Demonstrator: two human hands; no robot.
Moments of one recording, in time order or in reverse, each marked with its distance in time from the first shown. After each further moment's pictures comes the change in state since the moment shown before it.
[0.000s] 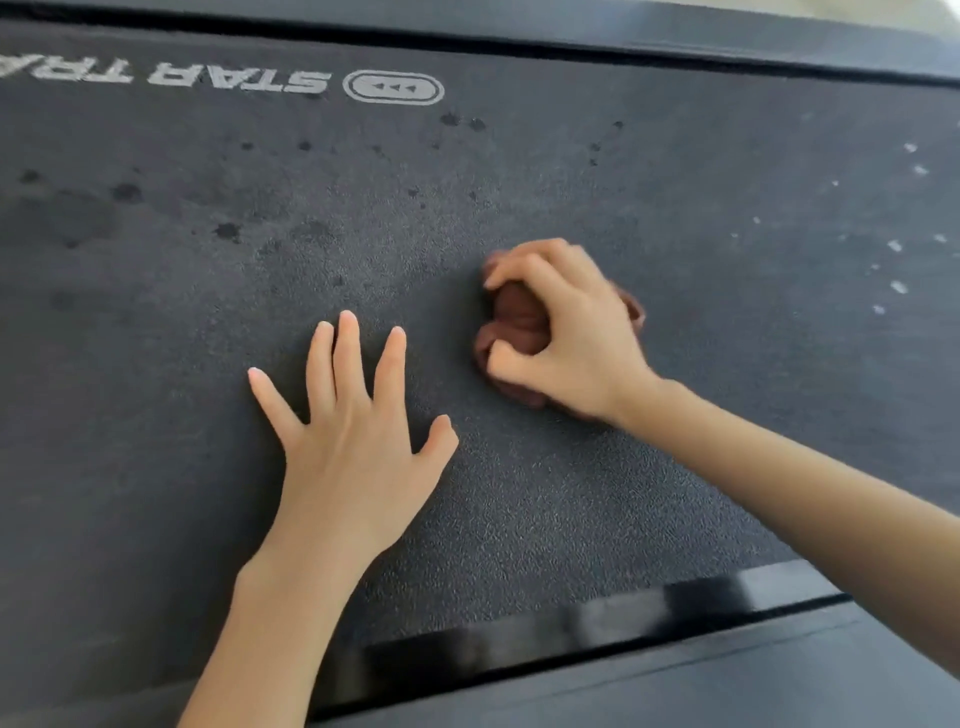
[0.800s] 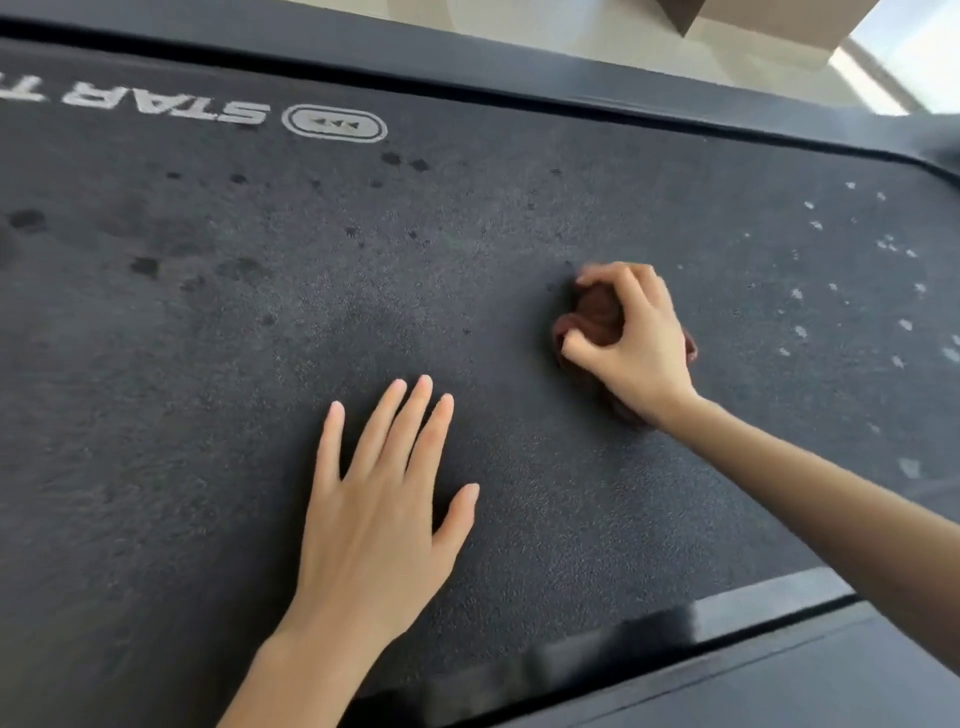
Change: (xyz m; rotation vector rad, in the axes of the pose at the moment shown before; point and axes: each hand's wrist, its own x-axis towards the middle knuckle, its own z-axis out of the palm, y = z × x) left_hand -0.009 0.041 0.011 -0.044 0.067 0.329; right_hand -0.009 0.078 -0.052 -0.072 0.131 0.326
